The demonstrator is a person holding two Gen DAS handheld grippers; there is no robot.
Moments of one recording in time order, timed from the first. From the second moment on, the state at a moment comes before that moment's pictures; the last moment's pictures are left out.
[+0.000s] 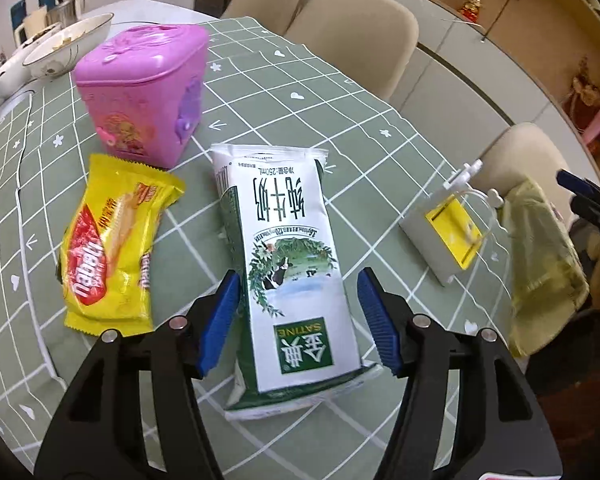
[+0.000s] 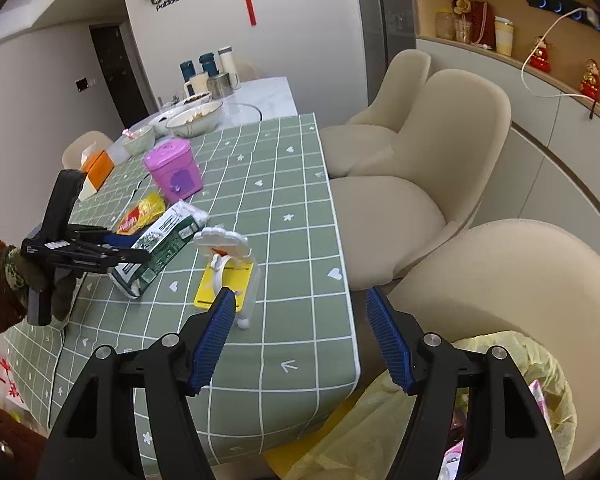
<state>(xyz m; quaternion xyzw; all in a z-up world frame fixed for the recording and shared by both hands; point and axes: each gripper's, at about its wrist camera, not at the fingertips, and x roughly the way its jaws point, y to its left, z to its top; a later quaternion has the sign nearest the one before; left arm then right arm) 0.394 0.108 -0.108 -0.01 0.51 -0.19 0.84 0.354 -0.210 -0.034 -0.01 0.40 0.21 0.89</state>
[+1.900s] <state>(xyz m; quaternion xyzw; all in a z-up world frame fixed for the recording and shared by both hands) 0.222 0.232 -0.102 -0.08 0.49 -0.04 0.86 0.392 0.084 -0.080 -0.20 0.39 0.42 0.80</state>
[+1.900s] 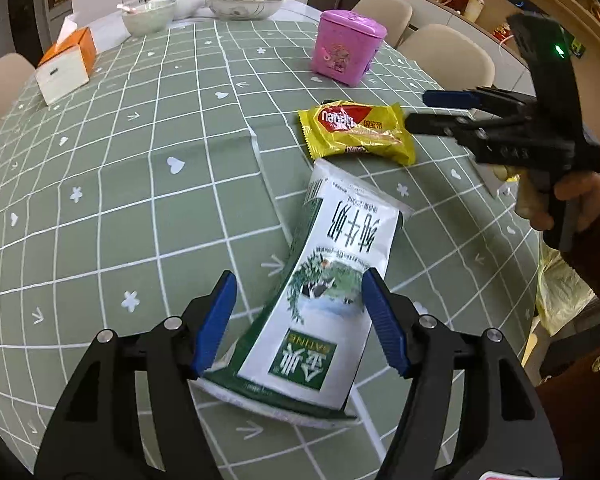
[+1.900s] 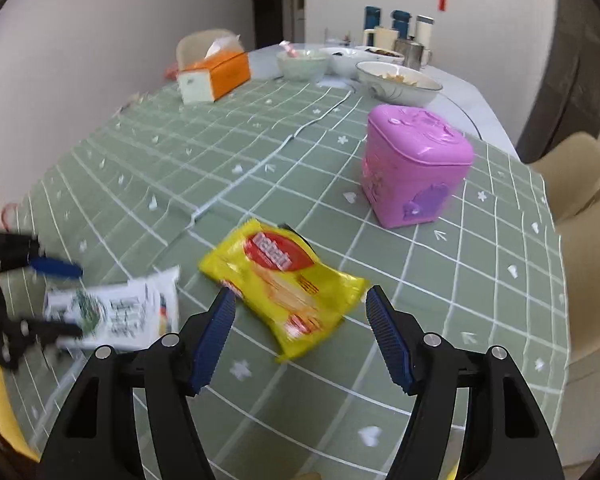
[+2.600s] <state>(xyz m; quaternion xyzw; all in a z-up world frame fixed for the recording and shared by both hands) 0.184 0.219 -0.096 -0.19 0.49 -0.03 0.85 0.399 0.119 -0.124 -0.20 0.45 0.50 0.71</state>
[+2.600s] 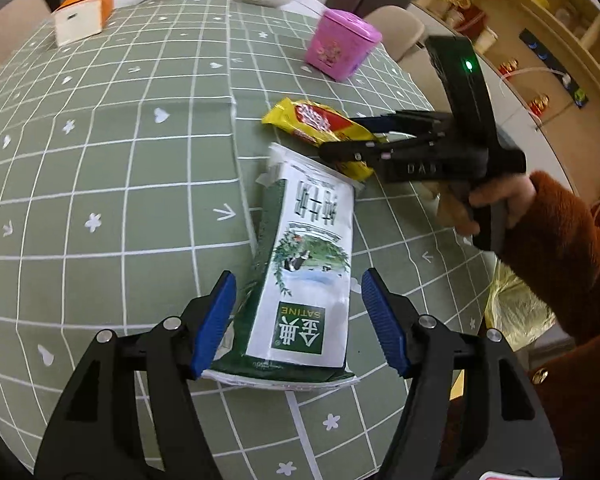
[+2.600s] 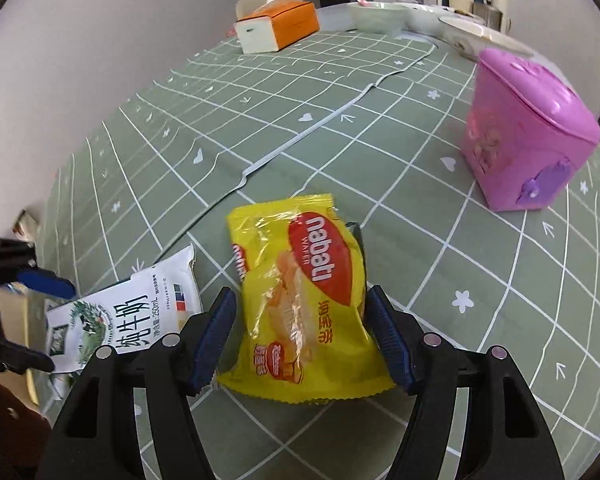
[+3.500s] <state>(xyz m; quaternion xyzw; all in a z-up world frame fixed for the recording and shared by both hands) 0.213 0.177 -0.102 -0.06 0.53 -0.01 0.85 0.326 -0.020 -0.030 -0.03 0.40 0.40 0.83</state>
